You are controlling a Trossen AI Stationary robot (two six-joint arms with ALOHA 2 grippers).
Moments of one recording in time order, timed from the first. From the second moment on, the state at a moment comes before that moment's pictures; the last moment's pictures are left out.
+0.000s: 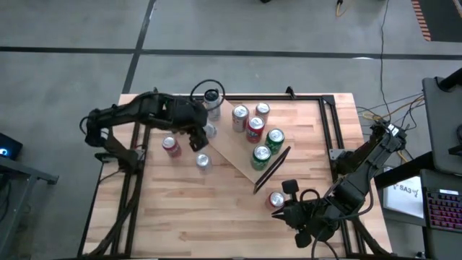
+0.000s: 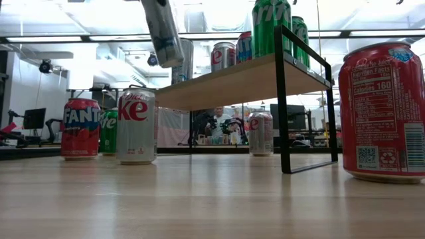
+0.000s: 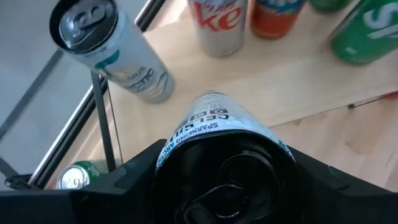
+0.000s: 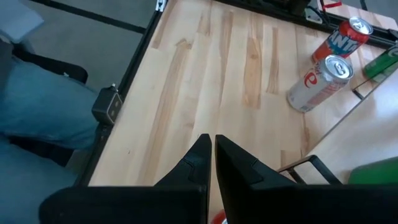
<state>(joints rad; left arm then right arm) -0.01 1.60 1.99 -1.52 -0.37 -0.45 0.78 1.52 1.46 -0.75 0.49 0.32</state>
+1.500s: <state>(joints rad) 0.21 1.70 1.98 -1.57 -0.27 -0.26 0.78 1.51 1.46 -0.80 0.49 0.33</state>
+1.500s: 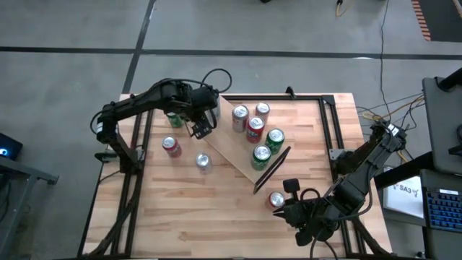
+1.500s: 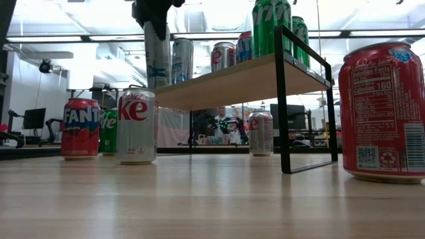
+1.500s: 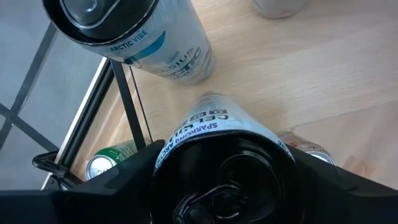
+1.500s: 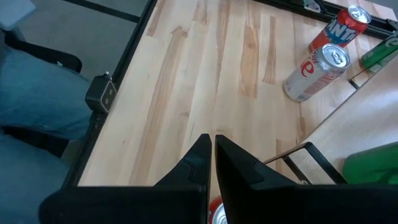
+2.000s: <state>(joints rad) 0.21 1.70 1.98 -1.57 -0.28 -0.24 0.78 1.51 1.46 -0.81 0.49 0.33</state>
